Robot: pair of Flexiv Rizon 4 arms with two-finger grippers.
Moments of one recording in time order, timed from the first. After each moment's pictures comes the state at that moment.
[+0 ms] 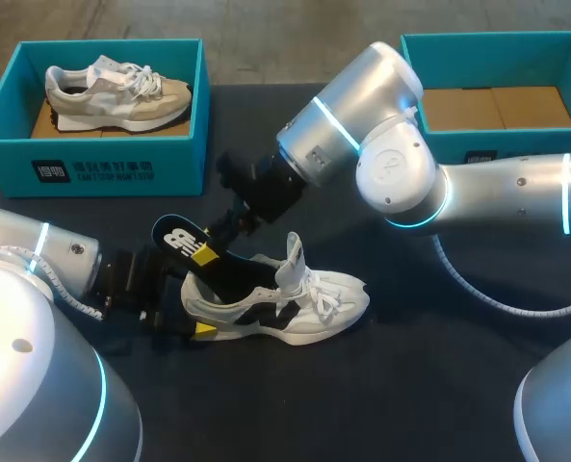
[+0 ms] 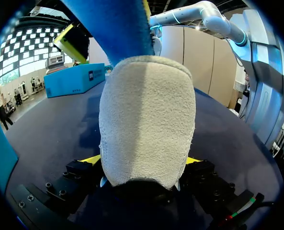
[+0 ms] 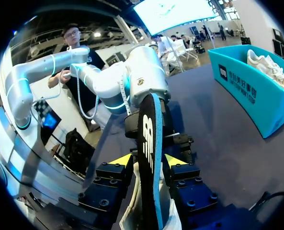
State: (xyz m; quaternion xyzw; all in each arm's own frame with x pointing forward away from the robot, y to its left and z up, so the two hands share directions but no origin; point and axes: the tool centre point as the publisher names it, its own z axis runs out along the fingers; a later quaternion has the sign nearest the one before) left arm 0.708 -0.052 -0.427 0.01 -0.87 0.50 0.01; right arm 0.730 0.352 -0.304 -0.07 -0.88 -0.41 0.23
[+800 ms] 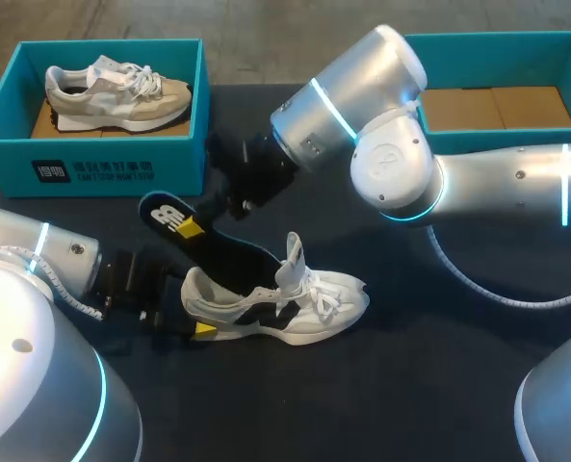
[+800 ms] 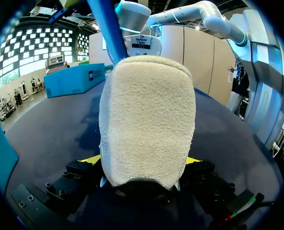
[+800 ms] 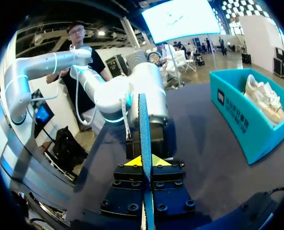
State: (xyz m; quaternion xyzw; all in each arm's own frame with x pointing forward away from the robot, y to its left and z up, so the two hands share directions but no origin) left arm 0.708 -0.052 -0.427 0.01 -0.87 0.50 0.01; right arm 0.745 0.371 -0.260 -0.04 -0.88 -0.45 0.16
